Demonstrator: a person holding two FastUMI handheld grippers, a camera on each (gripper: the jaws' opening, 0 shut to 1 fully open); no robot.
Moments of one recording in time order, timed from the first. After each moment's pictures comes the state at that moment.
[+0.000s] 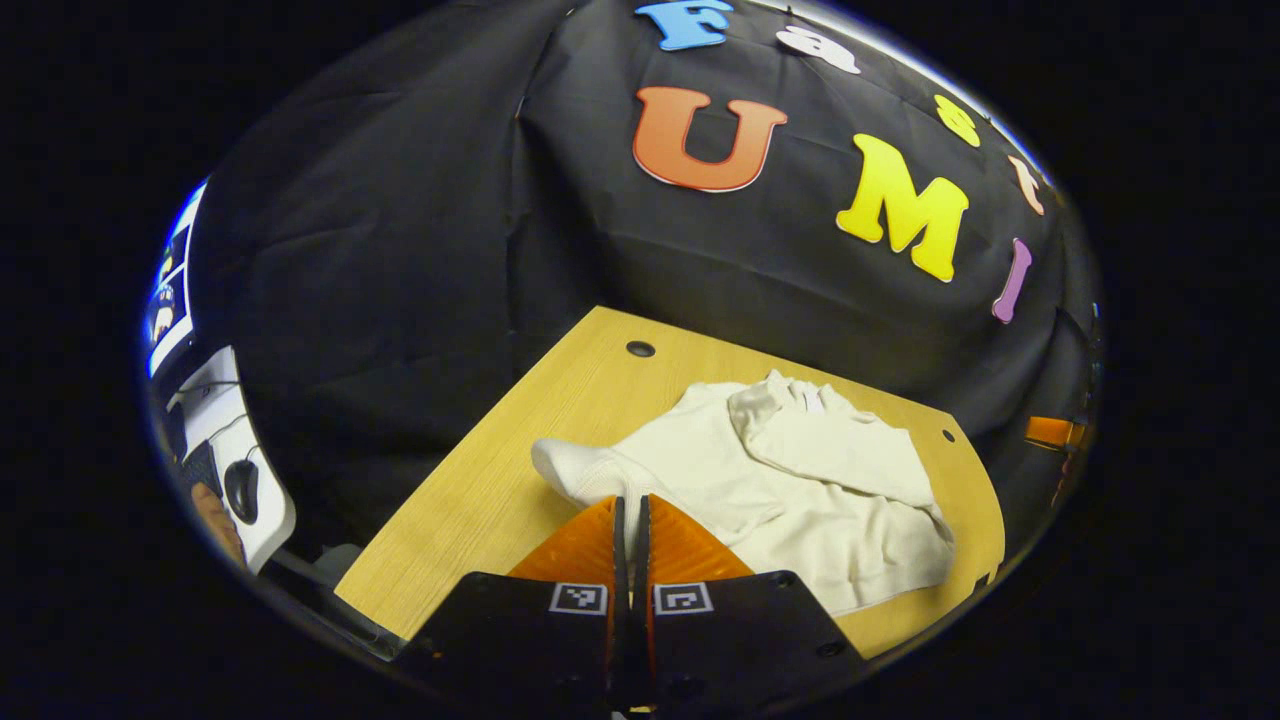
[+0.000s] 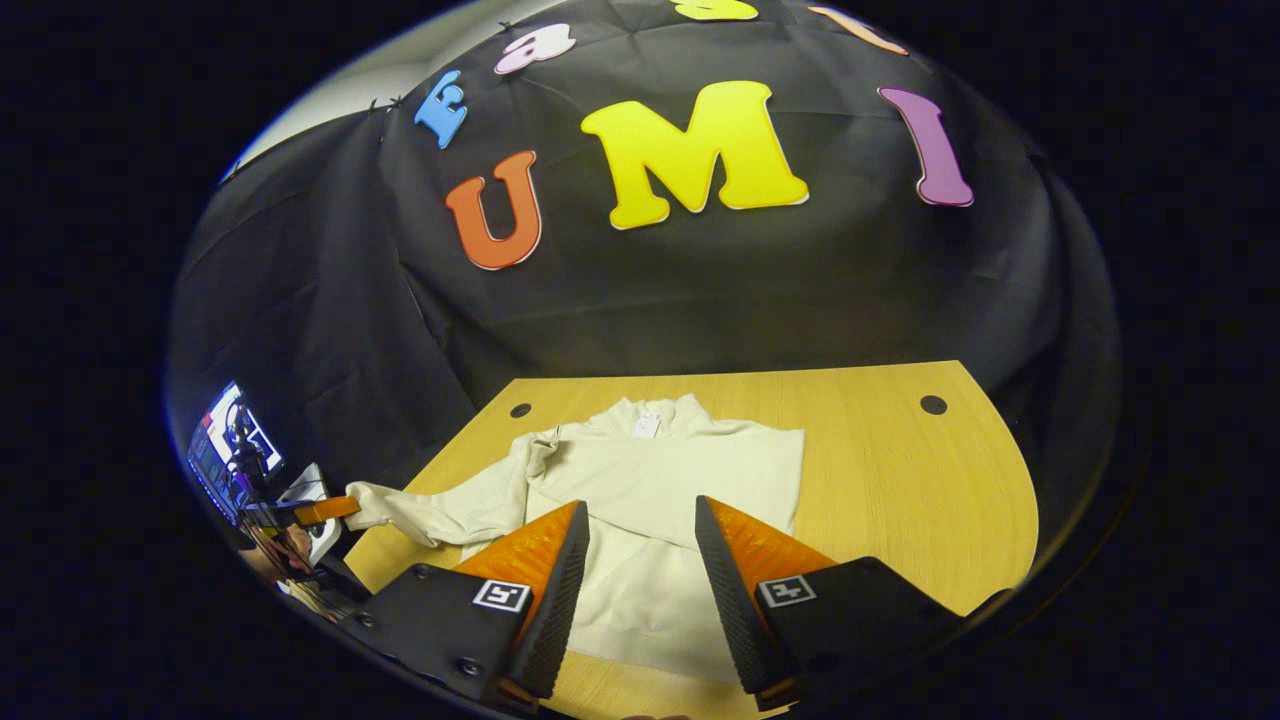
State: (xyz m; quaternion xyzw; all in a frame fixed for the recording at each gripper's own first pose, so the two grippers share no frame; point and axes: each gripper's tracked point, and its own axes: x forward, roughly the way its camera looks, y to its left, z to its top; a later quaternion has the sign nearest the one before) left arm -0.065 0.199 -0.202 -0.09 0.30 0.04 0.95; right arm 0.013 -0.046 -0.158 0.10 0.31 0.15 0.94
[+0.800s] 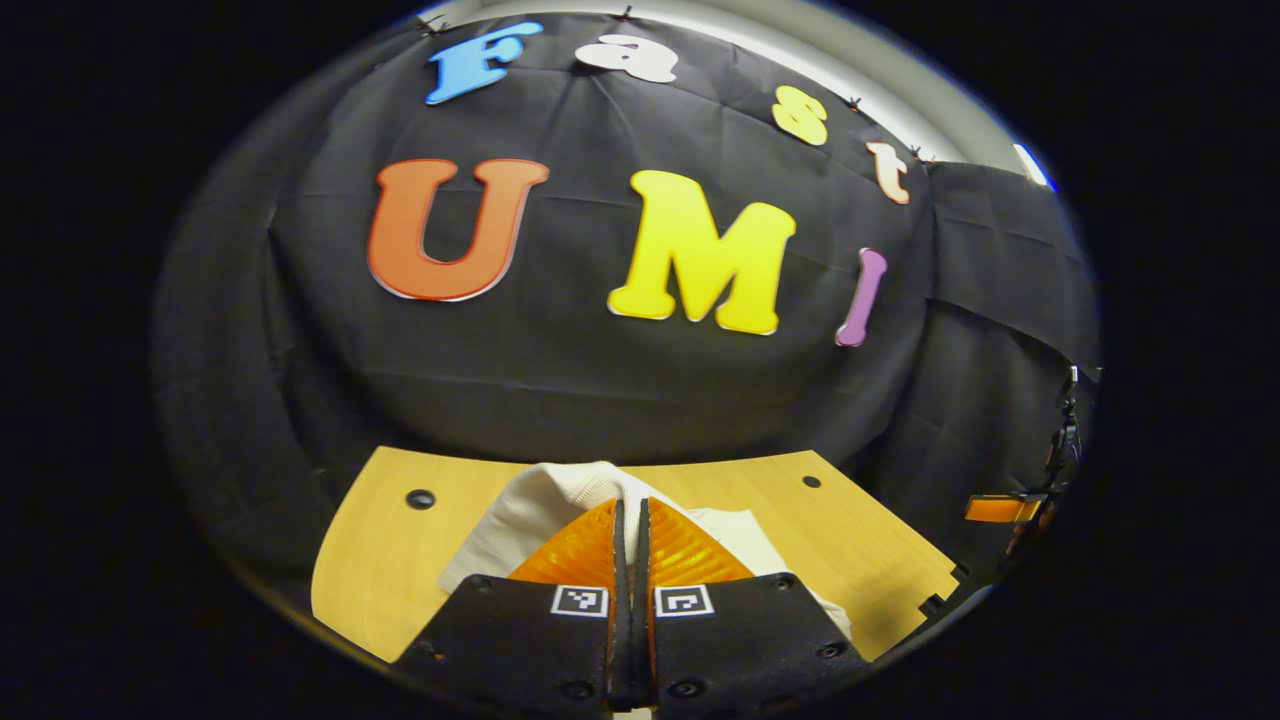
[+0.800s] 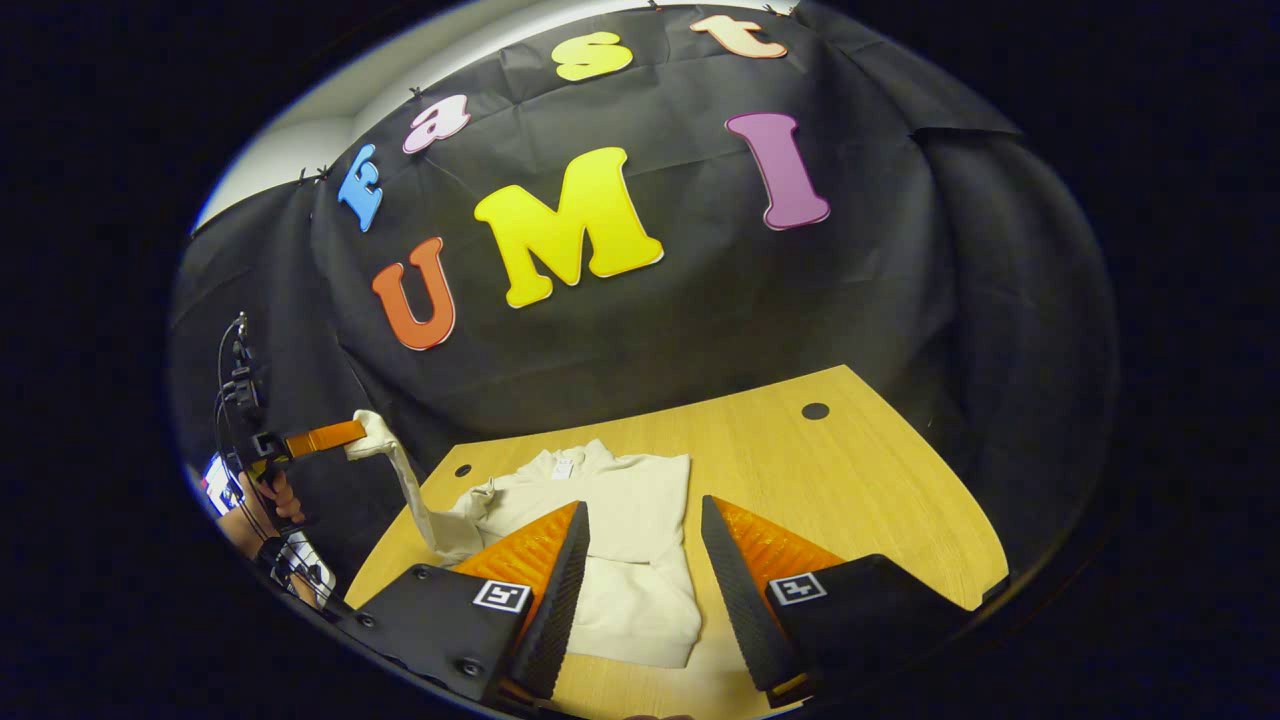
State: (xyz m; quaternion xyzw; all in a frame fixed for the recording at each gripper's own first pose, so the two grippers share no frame) left arm 0.090 -0.034 -0.069 -0.04 0.21 -0.21 0.95; right arm -0.043 -0.189 -0.116 0.15 0.25 0.03 0.96
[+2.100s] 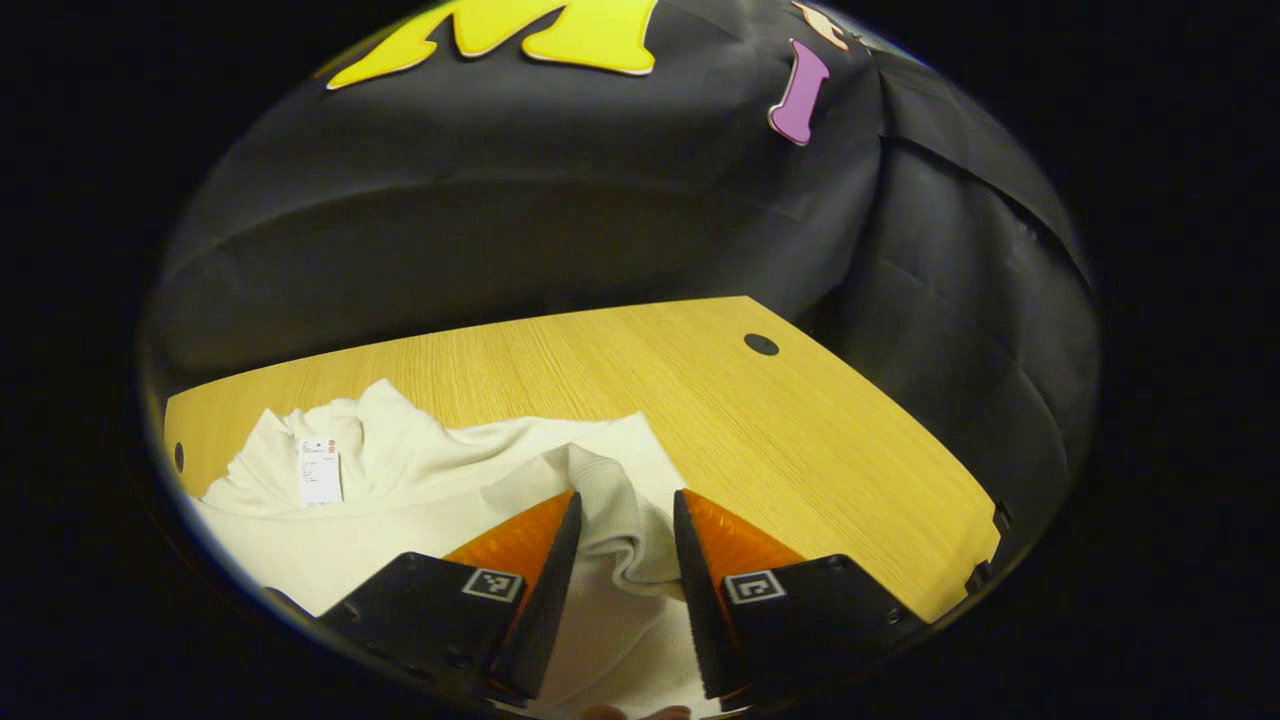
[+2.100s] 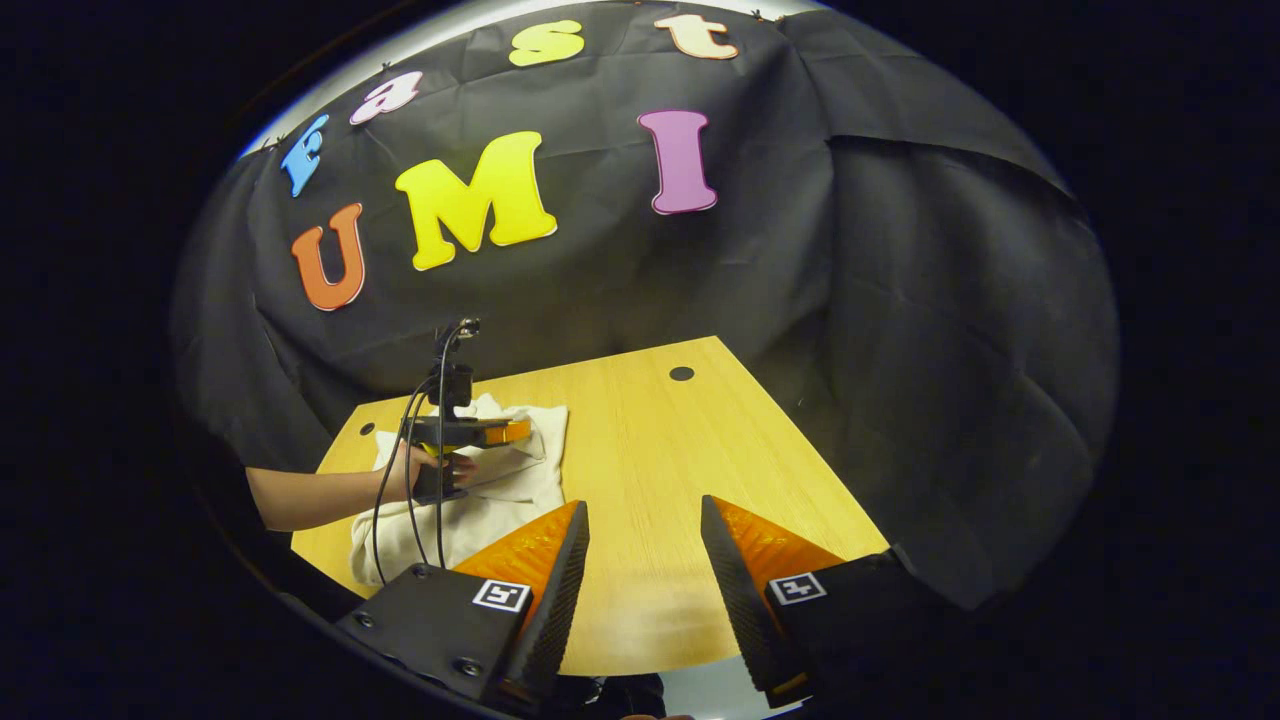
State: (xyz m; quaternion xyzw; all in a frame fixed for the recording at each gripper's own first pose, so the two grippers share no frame) left arm 0.165 -0.273 -0.328 -0.01 0.36 -0.31 0.88; right arm -0.124 -0.255 -0.111 0.09 0.31 -0.09 0.94
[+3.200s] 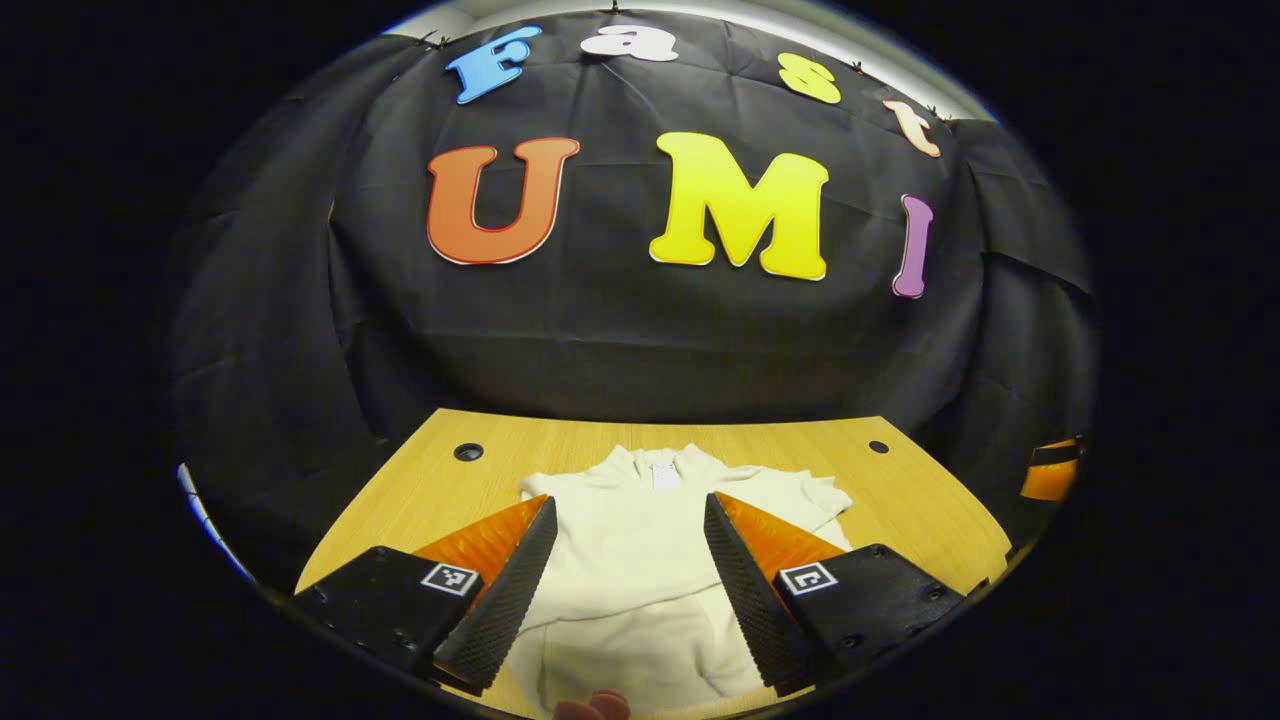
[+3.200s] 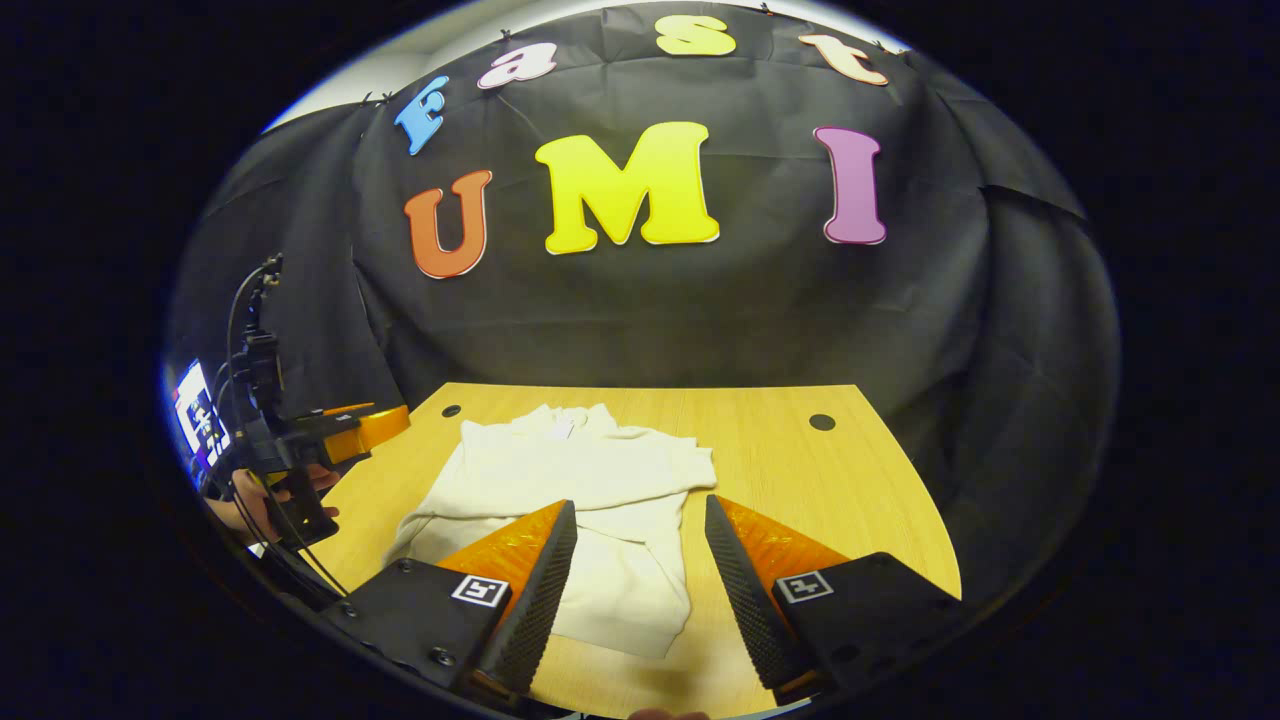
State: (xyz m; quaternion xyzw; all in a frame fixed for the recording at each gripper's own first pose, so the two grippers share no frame) left arm 0.041 -0.027 -0.086 -0.01 0.23 -0.06 0.97; right arm -0.041 -0.121 -0.135 0.03 0.29 0.07 0.95
